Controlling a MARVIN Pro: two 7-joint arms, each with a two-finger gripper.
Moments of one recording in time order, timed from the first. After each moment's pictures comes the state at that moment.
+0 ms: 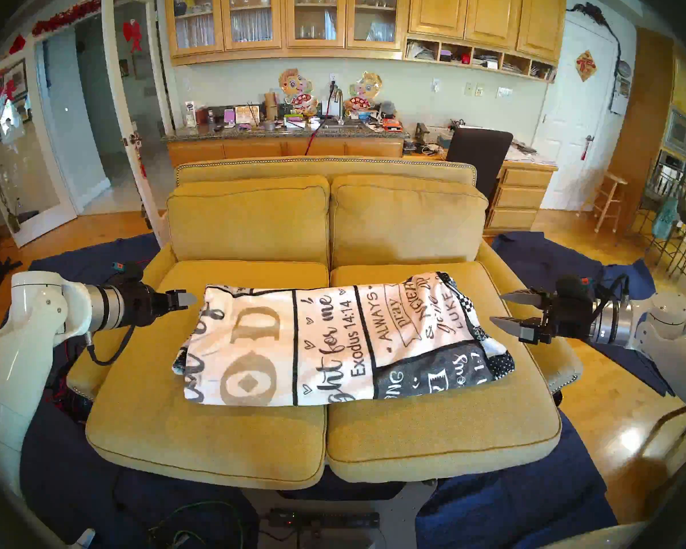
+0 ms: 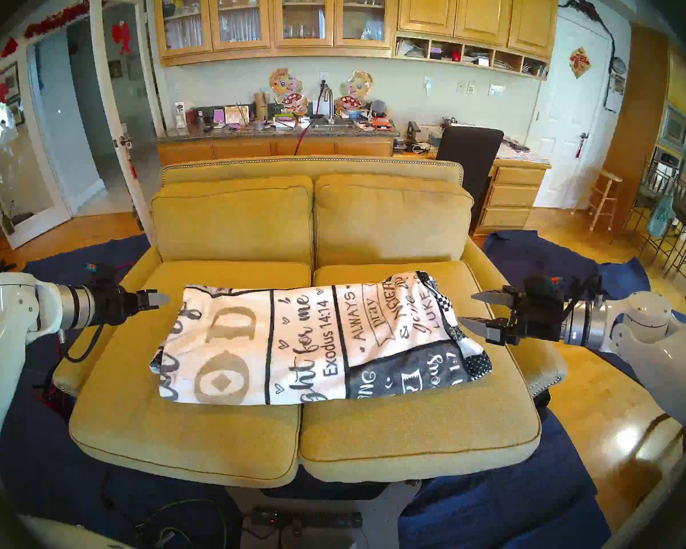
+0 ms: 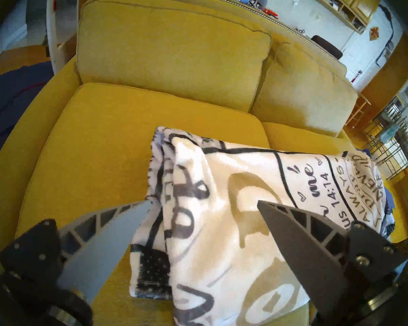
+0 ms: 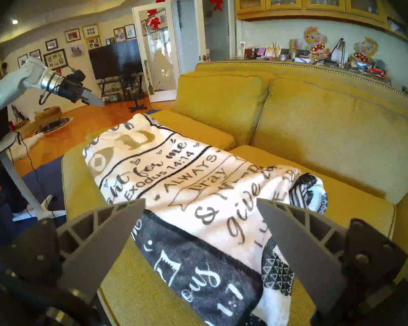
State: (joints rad) left arm 1.80 -0.72 -1.91 -1.81 -1.19 0.96 -0.04; right arm -2.12 -0.34 1.90 -1.62 1.01 0.05 0.94
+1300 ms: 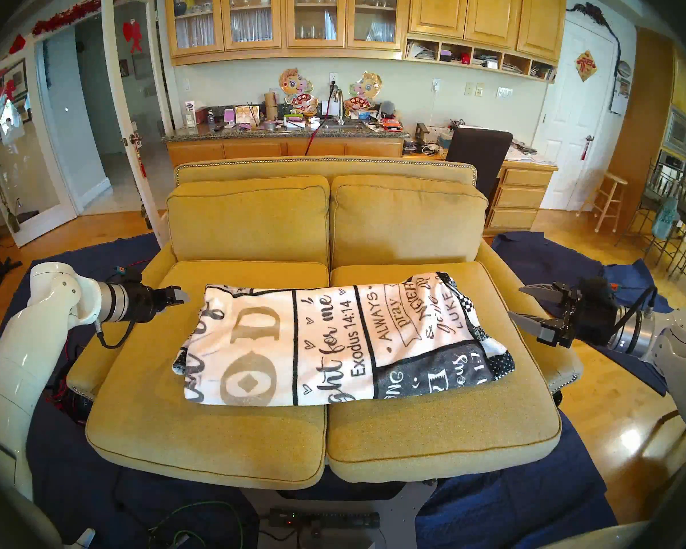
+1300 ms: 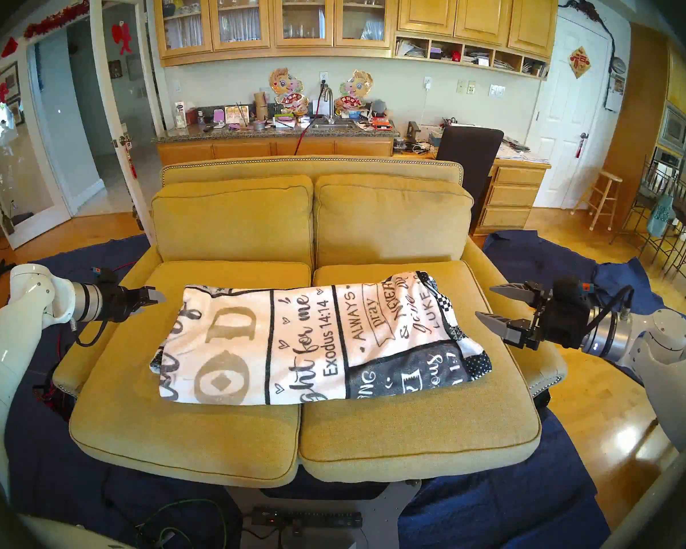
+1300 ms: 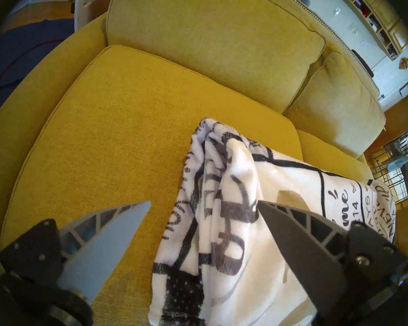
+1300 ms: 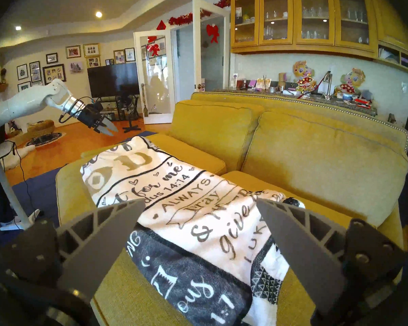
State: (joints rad) left arm 1.49 -0.69 -1.66 -1.44 -1.29 0.96 0.01; right arm -2.28 -0.52 2.15 -1.69 0.96 -0.01 1.01
